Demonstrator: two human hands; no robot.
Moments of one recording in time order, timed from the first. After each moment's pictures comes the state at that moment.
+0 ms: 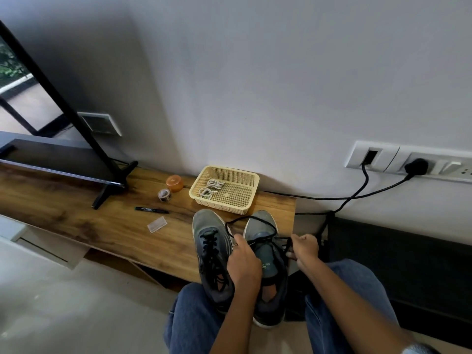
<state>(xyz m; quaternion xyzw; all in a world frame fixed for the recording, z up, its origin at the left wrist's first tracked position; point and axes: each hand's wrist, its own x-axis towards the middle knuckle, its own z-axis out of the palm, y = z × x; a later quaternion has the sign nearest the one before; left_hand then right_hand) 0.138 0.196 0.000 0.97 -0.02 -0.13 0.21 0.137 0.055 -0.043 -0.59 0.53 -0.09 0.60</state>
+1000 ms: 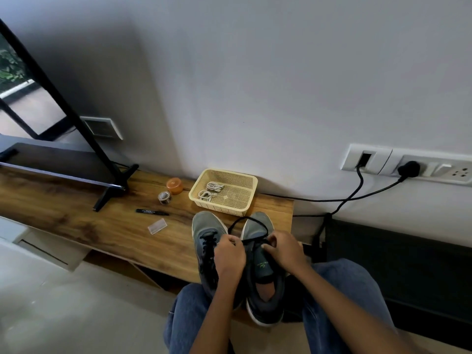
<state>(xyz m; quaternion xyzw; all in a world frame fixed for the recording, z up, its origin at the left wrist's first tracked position) 0.154 0.218 0.022 0.89 0.08 -0.12 0.43 0.121 0.080 -0.003 -0.92 0.23 0.03 0.32</state>
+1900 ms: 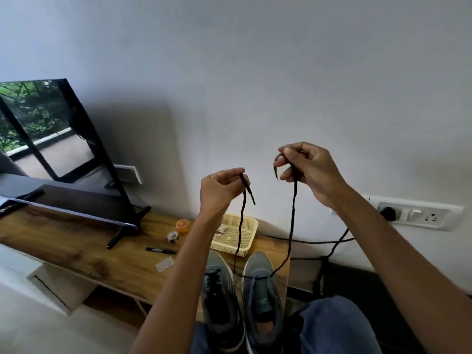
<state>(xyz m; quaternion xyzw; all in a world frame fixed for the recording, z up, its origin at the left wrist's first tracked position) 0.183 0.227 0.257 0.65 -0.13 -0.06 0.75 0.110 0.049 0.299 -0.71 0.03 -0.21 0.68</state>
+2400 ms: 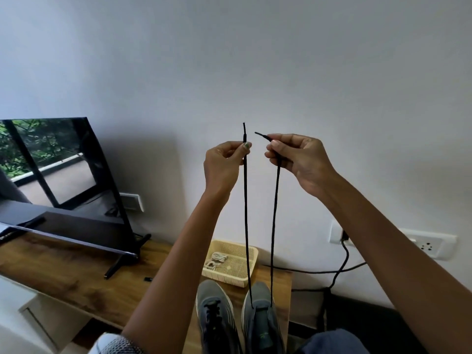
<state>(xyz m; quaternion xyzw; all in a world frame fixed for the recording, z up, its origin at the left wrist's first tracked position) 0.184 0.209 0.358 0.68 -0.21 0.11 0.69 0.116 0.068 0.373 -0.62 -0.04 -0.27 0.73</state>
